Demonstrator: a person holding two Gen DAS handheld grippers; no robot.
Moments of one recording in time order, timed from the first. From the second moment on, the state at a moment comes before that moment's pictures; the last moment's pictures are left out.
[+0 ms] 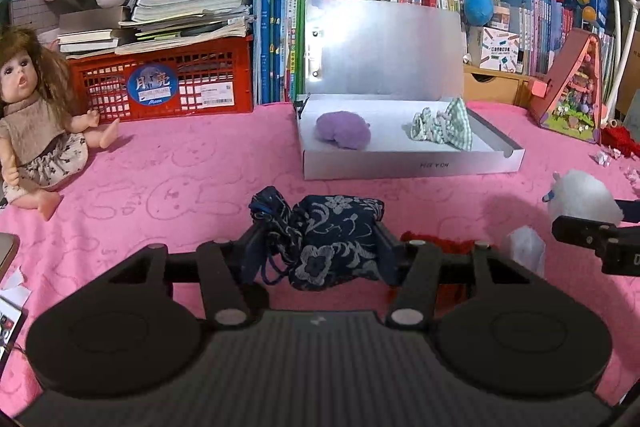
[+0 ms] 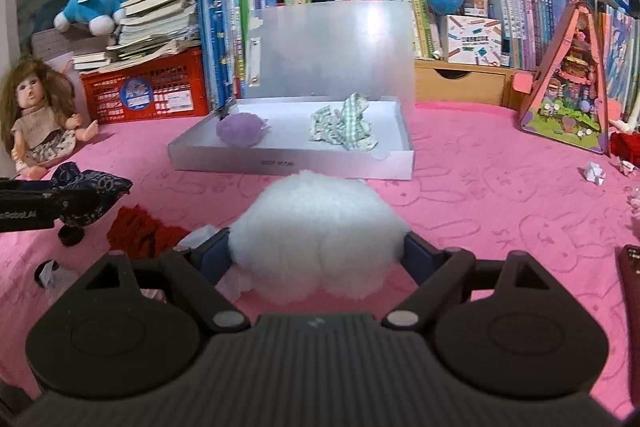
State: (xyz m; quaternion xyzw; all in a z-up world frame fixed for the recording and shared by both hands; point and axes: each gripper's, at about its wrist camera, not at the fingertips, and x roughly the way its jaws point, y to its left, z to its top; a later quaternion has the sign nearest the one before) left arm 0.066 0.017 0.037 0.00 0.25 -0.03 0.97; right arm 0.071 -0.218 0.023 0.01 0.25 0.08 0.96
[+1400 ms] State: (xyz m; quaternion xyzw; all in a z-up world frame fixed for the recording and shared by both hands) left arm 0.246 -0.016 0.059 -0.02 0.28 -0.04 0.96; right arm 0.247 -0.229 0.055 0.05 0.34 0.08 0.94
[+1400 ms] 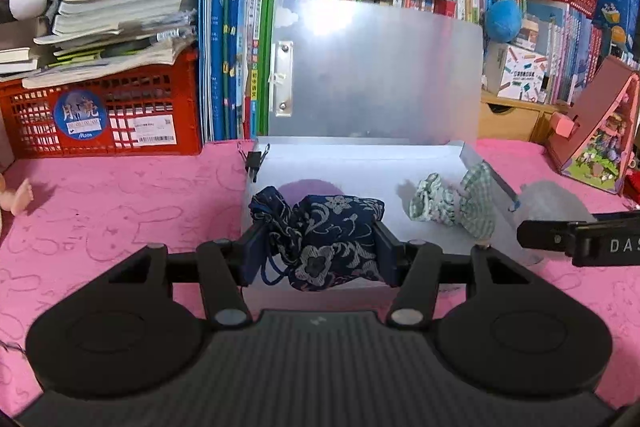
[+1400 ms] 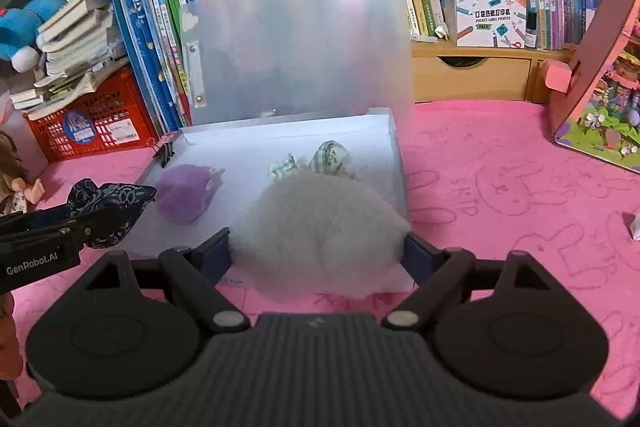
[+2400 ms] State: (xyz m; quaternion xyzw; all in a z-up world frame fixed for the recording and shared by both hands) left arm 0.337 -0.021 0.023 -0.01 0.32 -0.02 0.95; right arm 0.327 -0.212 0.015 0.07 0.38 0.06 0.92
